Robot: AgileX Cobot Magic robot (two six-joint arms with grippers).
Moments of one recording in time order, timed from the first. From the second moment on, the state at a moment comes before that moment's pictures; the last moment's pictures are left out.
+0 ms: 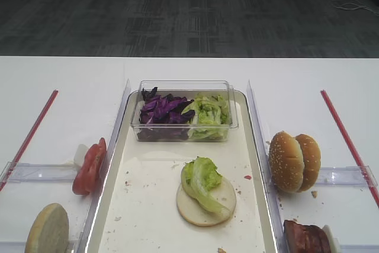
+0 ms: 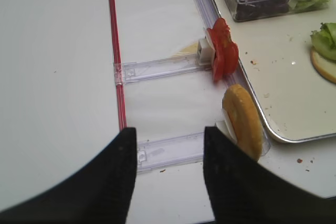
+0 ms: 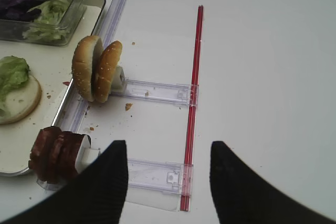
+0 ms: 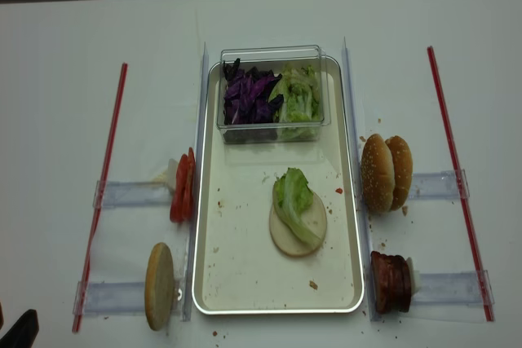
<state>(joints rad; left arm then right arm) -0.12 -0.02 -0.49 0.00 1.18 -0.03 0.03 -0.02 -0.47 0.10 1.14 -0.10</state>
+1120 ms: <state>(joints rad) -0.12 -0.02 -0.49 0.00 1.18 -0.03 0.03 -0.02 -0.47 0.10 1.14 -0.11</state>
